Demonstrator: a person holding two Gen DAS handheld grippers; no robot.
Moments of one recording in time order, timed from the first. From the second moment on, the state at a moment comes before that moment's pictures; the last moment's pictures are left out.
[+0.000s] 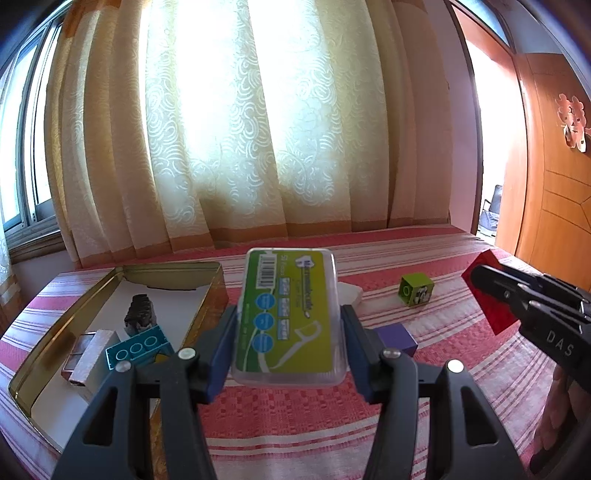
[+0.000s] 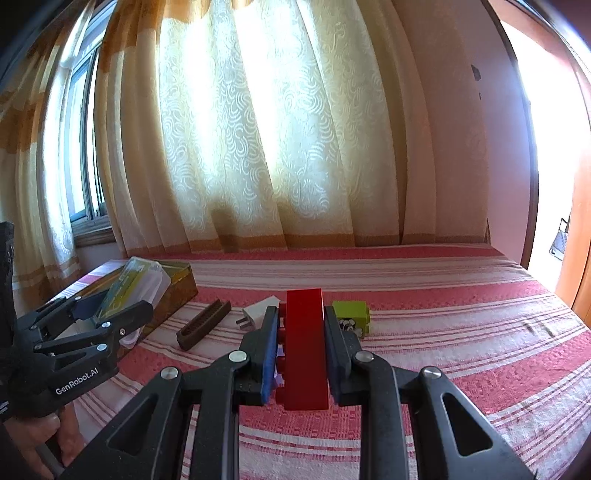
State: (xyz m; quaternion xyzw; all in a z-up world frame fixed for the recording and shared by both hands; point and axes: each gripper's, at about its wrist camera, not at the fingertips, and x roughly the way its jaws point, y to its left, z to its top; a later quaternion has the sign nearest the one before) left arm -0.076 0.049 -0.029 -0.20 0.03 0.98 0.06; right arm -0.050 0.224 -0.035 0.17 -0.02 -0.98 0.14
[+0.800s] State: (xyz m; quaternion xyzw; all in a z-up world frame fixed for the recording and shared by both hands) left arm -0.063 0.039 -0.026 -0.18 0.02 0.98 0.05; right arm -0.036 0.204 -0.026 0.13 0.01 -0.98 0.15
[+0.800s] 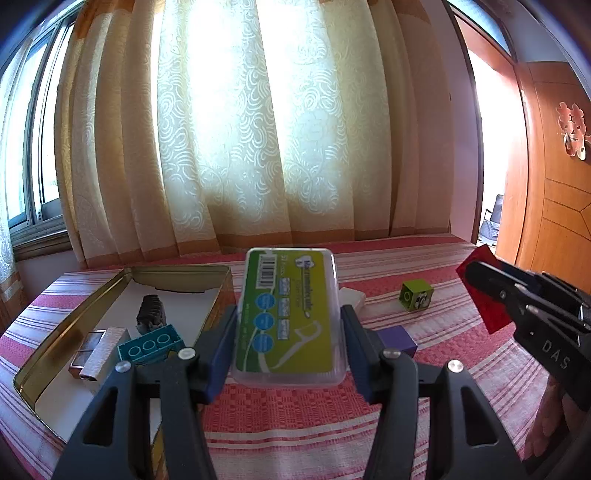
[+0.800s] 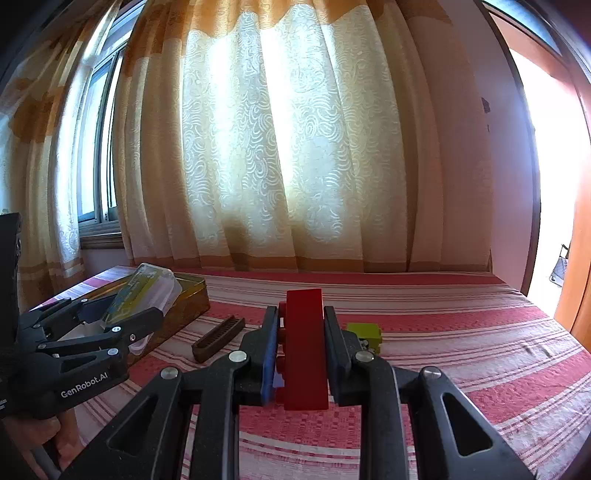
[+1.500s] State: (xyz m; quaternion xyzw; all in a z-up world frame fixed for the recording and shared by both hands) left arm -0.050 0.025 -0.026 -0.17 0.00 0.99 0.04; right arm -0.036 0.169 -0.030 0.13 0.02 -0.97 0.19
